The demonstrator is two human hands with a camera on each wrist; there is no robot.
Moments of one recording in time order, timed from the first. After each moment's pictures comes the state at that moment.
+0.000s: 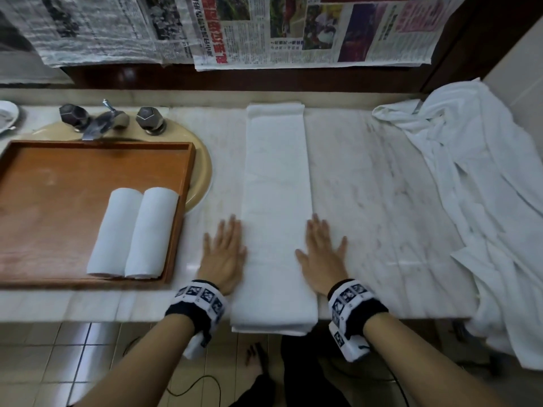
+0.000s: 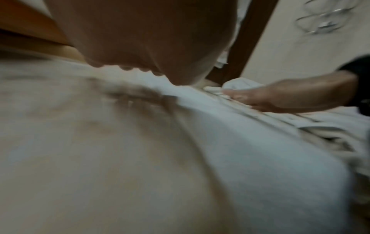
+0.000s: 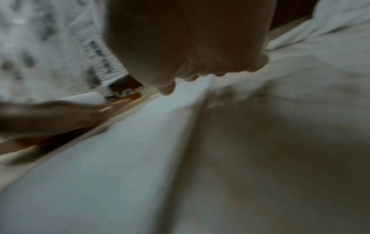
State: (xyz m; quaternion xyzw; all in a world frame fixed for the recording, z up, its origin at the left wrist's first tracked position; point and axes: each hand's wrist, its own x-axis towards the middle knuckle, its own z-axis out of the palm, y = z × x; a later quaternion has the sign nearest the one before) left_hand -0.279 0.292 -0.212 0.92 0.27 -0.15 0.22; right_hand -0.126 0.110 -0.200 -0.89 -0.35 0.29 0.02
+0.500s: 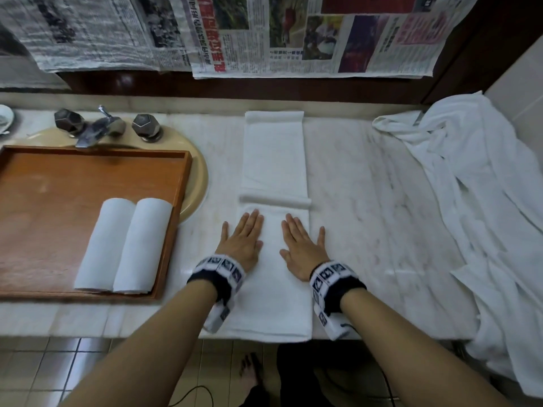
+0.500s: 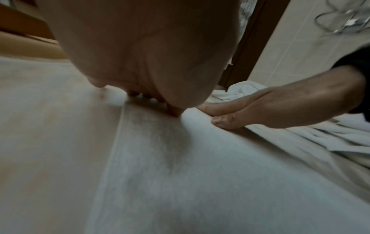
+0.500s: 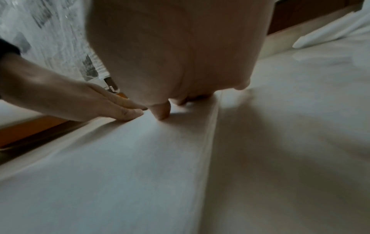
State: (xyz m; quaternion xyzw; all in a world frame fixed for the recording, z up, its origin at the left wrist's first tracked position) left_hand -0.199 0.304 -0.207 0.93 0.22 -0.25 0.18; right_hand -0.091 0.161 -0.205 -0.84 -0.43 0.32 -0.06
